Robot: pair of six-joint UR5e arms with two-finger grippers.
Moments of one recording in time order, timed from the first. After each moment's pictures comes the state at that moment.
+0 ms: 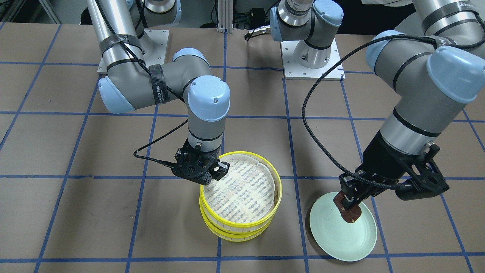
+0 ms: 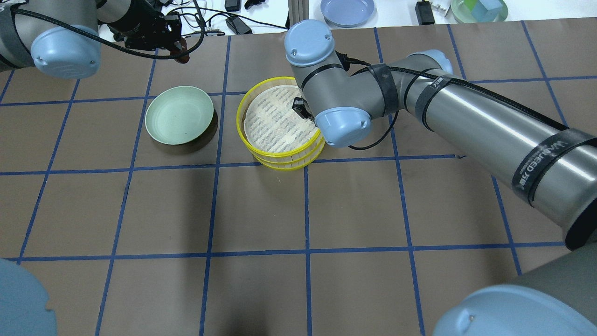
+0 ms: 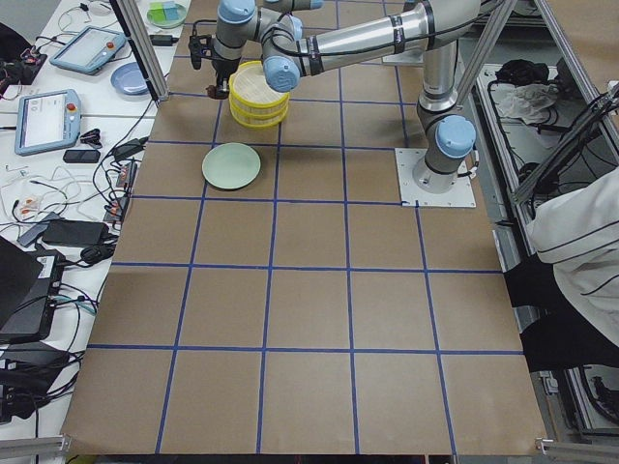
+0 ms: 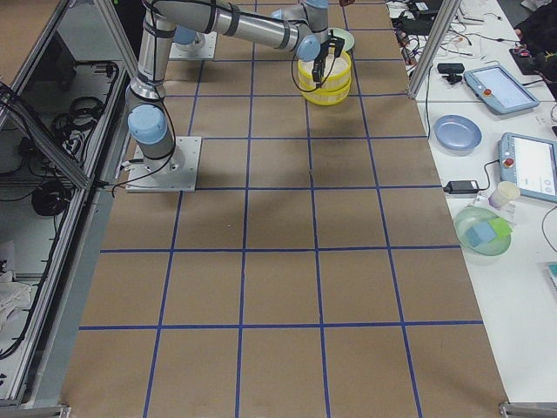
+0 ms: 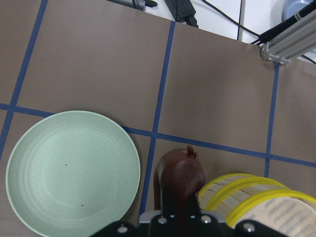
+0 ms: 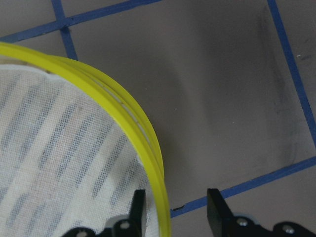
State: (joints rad) left arm -1.45 -1.89 -1.48 -1.02 1.35 -0.12; right arm 1.92 -1.10 1.57 -2.15 -1.74 0.64
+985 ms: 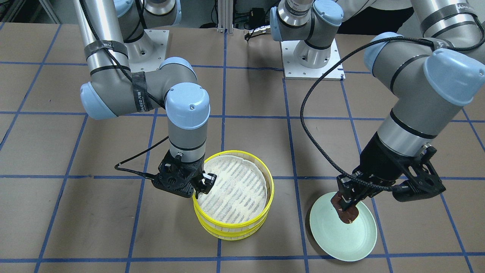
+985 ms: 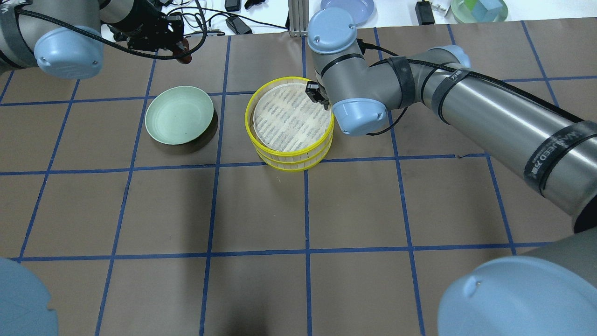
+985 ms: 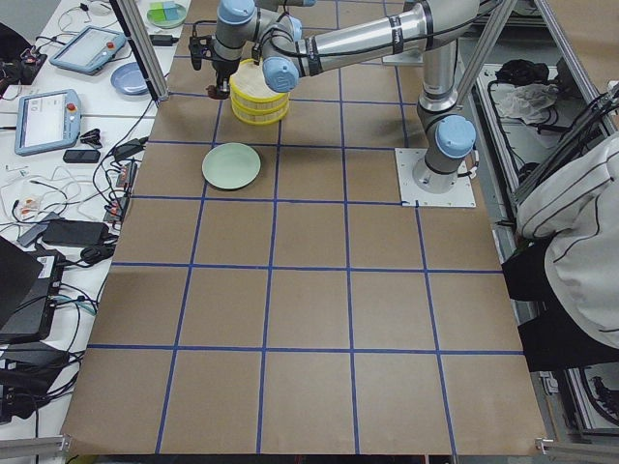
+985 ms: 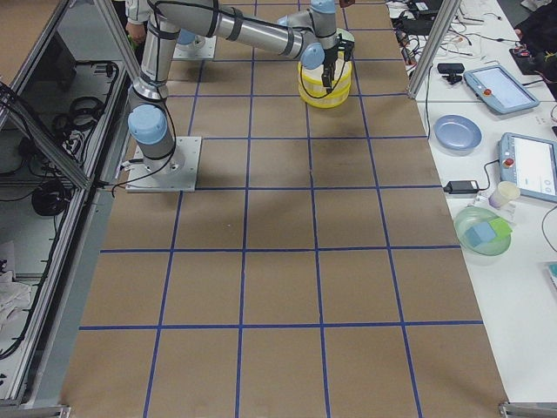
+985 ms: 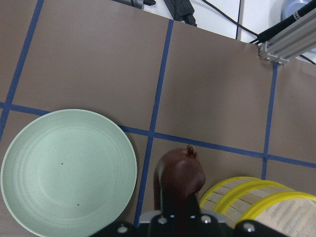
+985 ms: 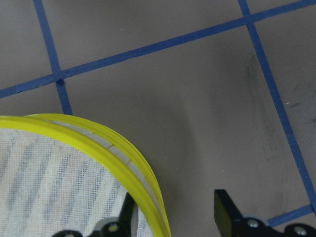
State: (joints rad) left arm -1.45 -1.89 -1.48 -1.02 1.34 -0.13; right arm 1.86 -1.09 1.56 -2.24 -1.74 0.57
